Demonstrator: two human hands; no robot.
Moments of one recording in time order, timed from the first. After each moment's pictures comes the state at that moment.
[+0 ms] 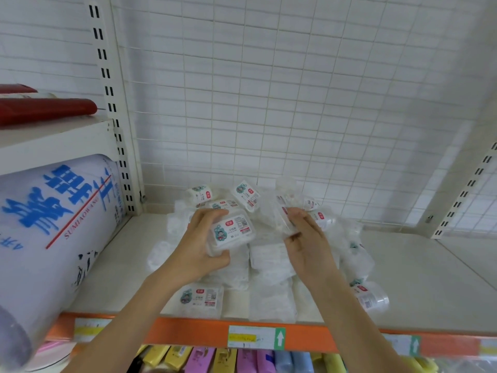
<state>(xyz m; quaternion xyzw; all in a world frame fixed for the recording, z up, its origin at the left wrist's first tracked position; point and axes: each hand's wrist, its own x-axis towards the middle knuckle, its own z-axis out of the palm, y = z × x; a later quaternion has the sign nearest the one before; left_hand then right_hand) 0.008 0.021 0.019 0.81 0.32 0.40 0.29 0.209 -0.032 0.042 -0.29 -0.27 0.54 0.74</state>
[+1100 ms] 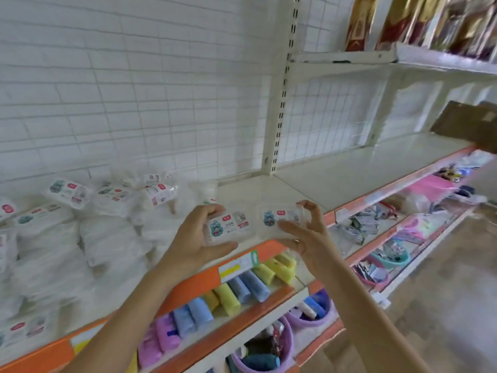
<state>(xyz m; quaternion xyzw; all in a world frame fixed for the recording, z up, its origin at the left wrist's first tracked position) 0.212 -0.093 0.019 0.83 0.12 0.32 0.44 0.360 -0.262 0.033 -0.49 -0.27 0.30 0.77</state>
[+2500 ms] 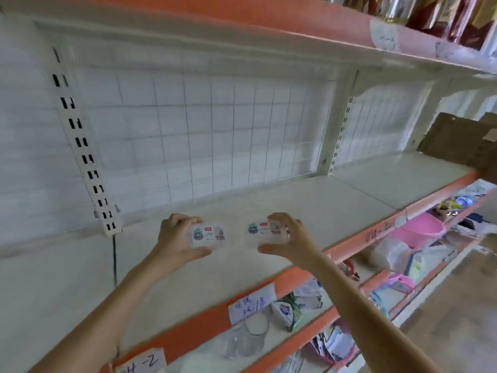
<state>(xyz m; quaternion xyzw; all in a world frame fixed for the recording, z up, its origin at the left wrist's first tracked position) 0.756 -0.136 -0.017 0.89 0.24 0.25 0.28 0.946 -0.328 -0.005 -0.79 -0.44 0.11 0.42</state>
